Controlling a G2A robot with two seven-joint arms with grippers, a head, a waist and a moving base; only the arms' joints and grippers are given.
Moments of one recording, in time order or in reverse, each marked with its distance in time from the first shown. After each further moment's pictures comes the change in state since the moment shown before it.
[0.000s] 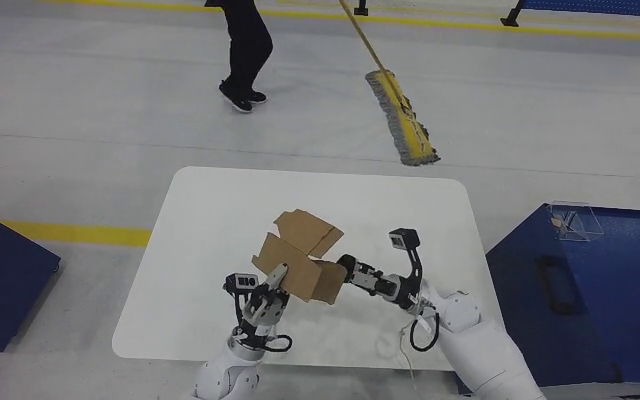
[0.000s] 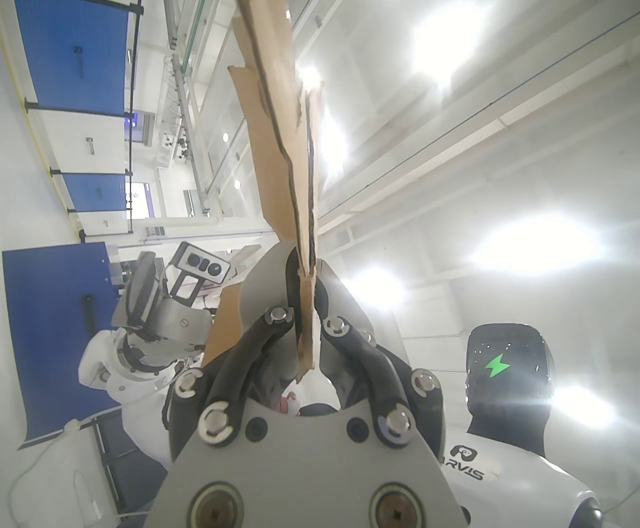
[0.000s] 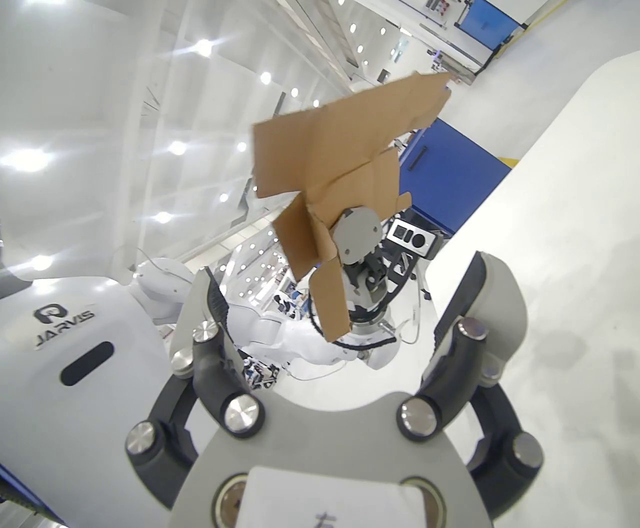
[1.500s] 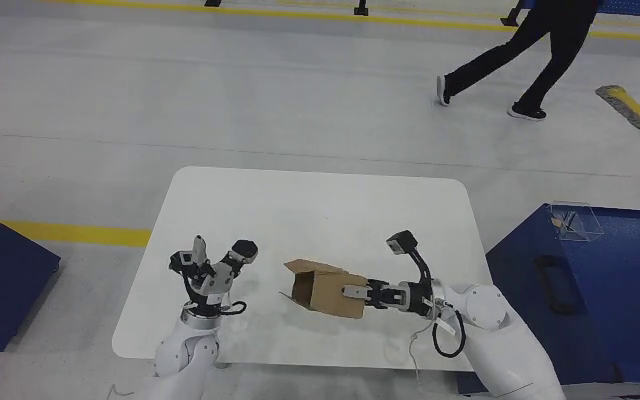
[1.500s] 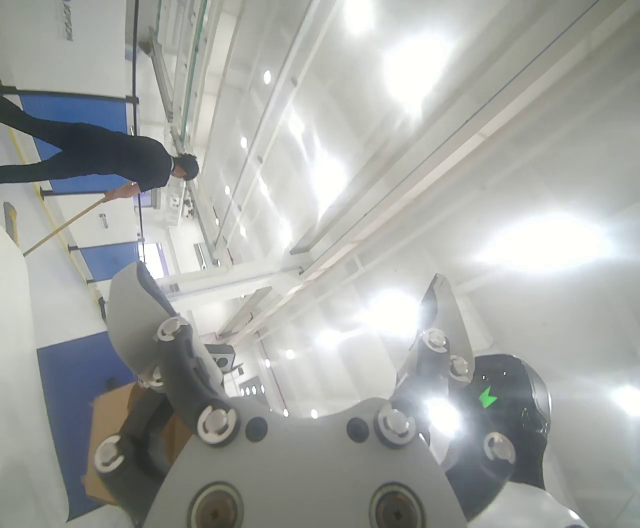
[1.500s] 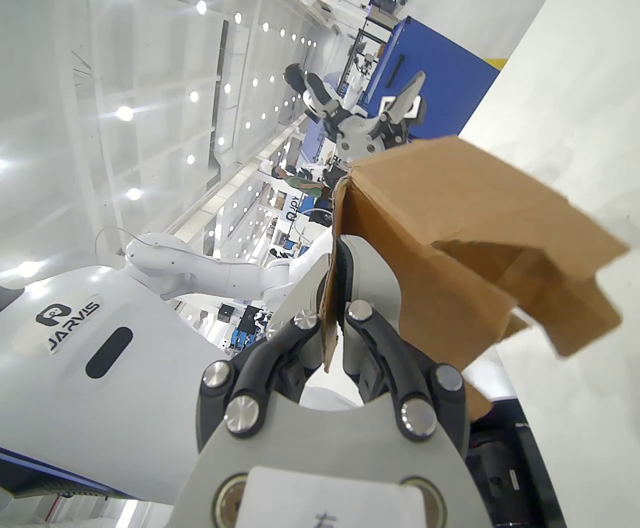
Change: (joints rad) left arm -0.037 0.007 -0.271 0.017 0.007 0.072 -0.087; right arm -0.085 0.064 0.161 -0.217 0.001 0.350 0.296
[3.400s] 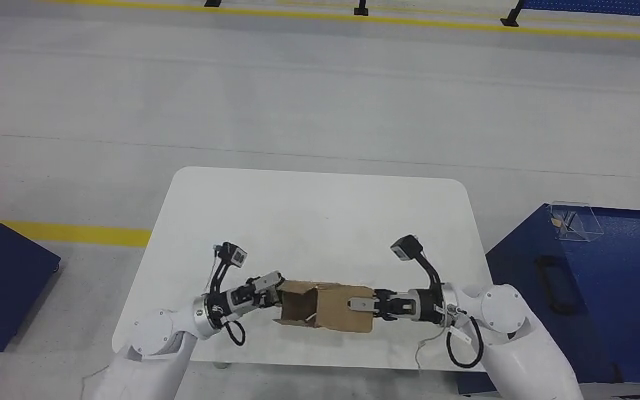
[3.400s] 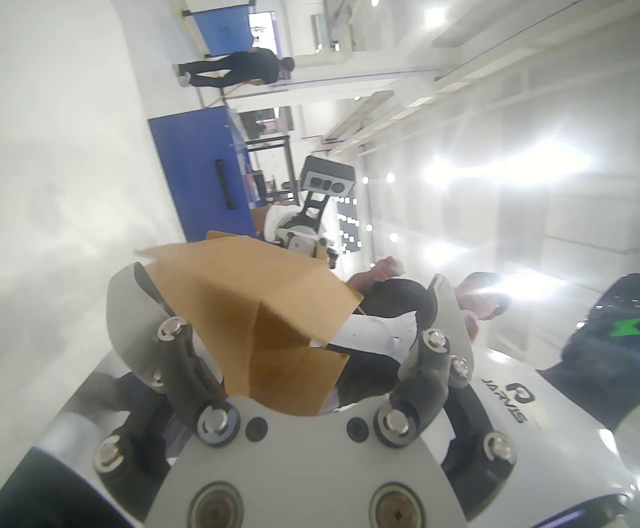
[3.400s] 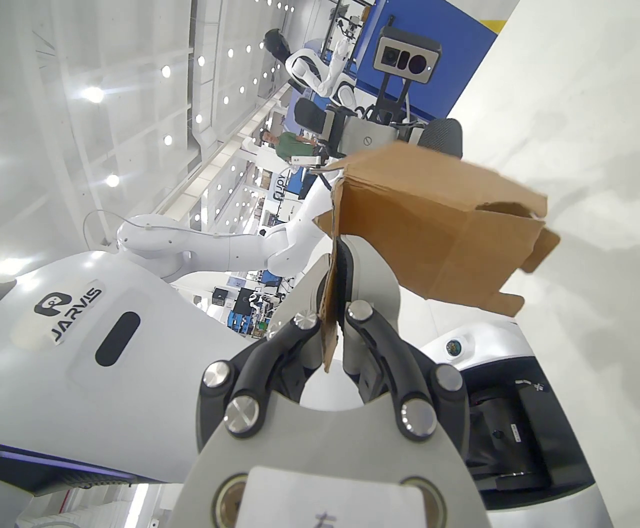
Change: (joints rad) left arm -0.032 0.082 -0.061 -0.129 0.465 0.412 -0.391; right arm -0.065 0.046 0.083 -0.163 -0.025 0.146 0.057
